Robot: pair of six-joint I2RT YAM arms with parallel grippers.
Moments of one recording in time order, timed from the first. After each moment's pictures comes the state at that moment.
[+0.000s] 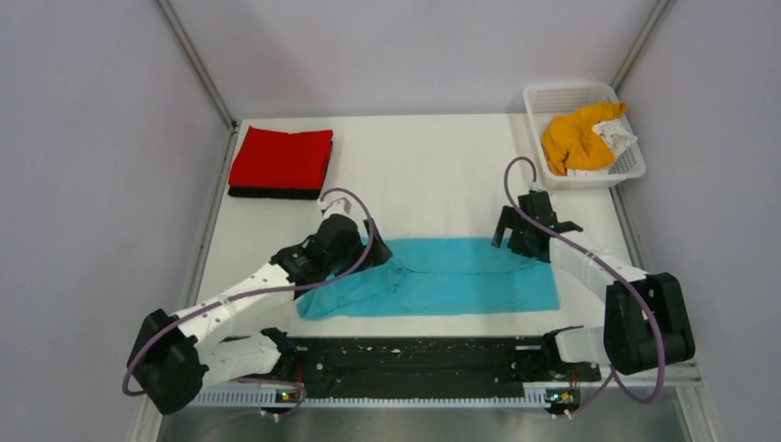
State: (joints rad) left arm -0.79 1.09 0.72 -0.39 -0.13 -0.88; right arm 0.23 1.31 0.67 -0.36 0.16 0.48
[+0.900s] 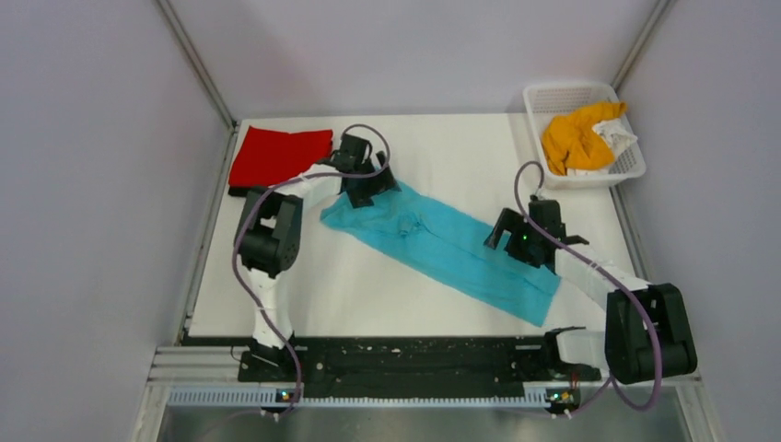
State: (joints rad) left arm -0.36 1.94 1.31 -0.30 0.17 -0.75; right arm 0.16 1.23 0.57 -0.21 -0.10 0.55
